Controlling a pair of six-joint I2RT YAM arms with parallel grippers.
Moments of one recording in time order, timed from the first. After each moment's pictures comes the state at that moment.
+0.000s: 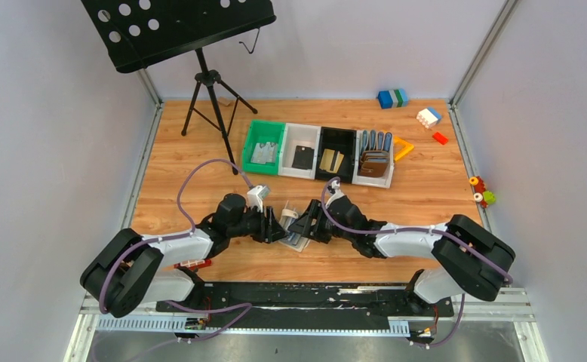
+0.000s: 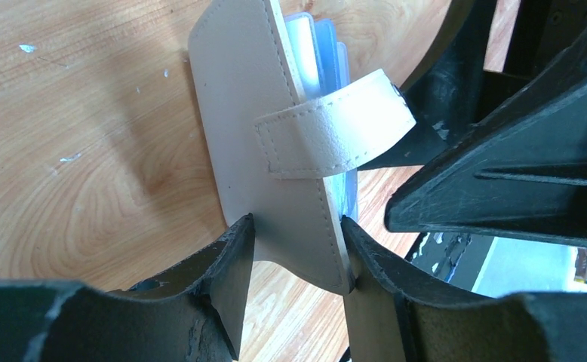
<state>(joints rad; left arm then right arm) -0.61 1.26 0.29 0.40 0.46 -0.57 0.90 1.44 0.47 0.44 -0.11 1.13</state>
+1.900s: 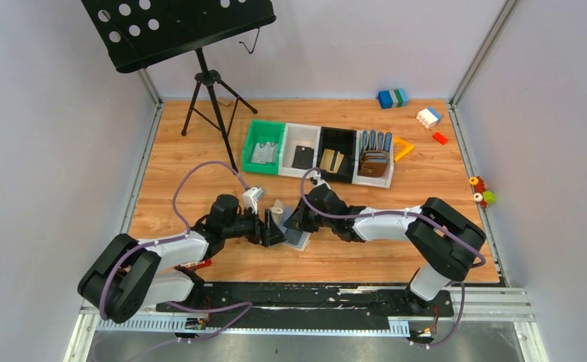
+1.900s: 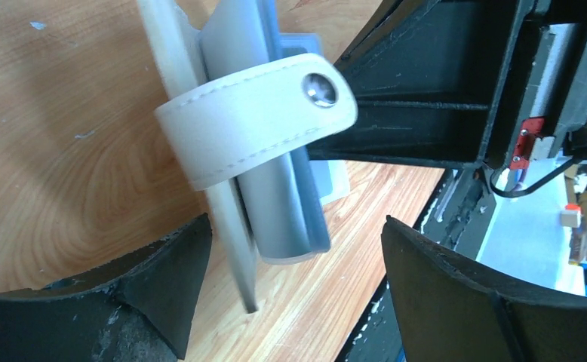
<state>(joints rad) -0.53 1.24 0.24 0.43 0.57 -0.53 0.90 1.63 0.70 0.28 -0.09 1.05</state>
